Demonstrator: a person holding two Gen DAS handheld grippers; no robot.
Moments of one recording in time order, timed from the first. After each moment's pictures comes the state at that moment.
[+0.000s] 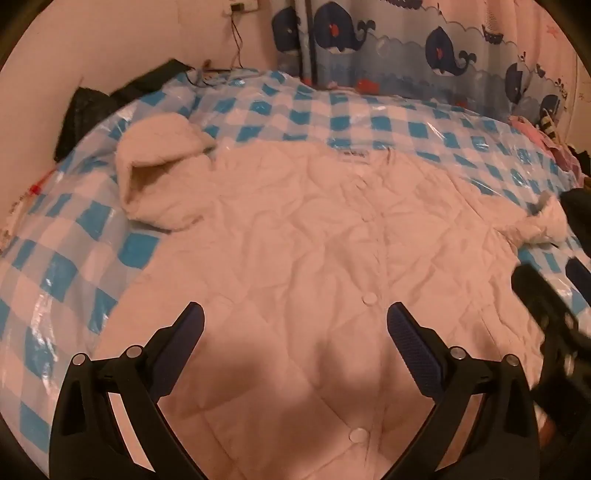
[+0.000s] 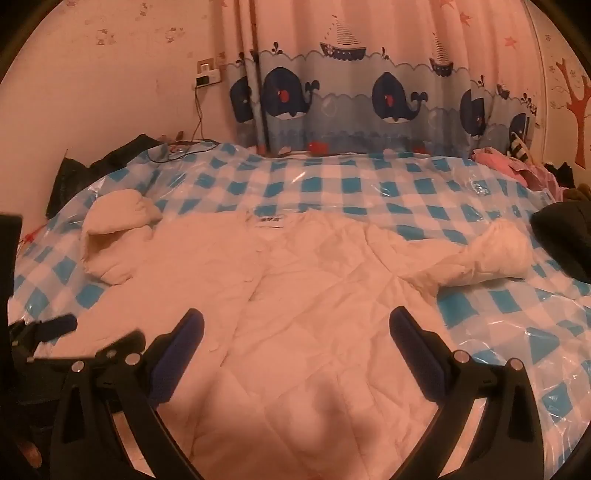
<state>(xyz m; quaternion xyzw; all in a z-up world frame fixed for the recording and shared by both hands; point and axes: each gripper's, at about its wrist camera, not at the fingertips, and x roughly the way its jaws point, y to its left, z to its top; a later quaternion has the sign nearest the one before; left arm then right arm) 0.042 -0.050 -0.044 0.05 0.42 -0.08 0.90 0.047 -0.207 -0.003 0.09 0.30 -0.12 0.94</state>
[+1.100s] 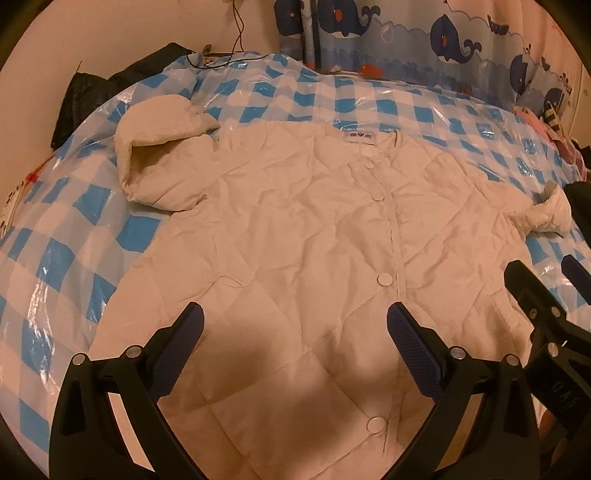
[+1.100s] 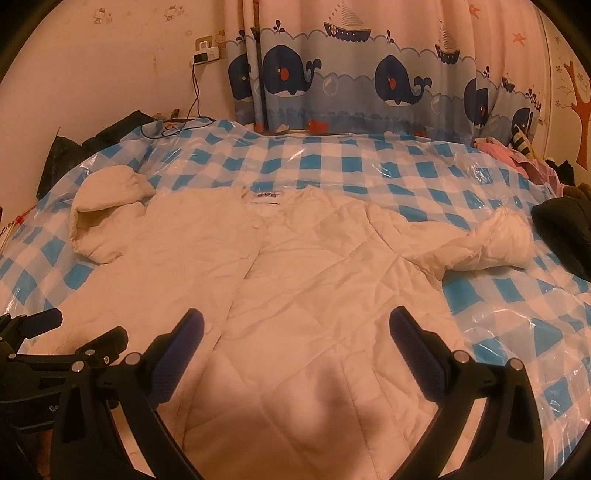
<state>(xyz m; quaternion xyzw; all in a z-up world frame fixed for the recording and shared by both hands) 0.042 -0.043 -0.061 0.05 0.44 -0.06 0.90 0.055 -0.200 -0.023 0.06 0.33 -0.12 0.93</state>
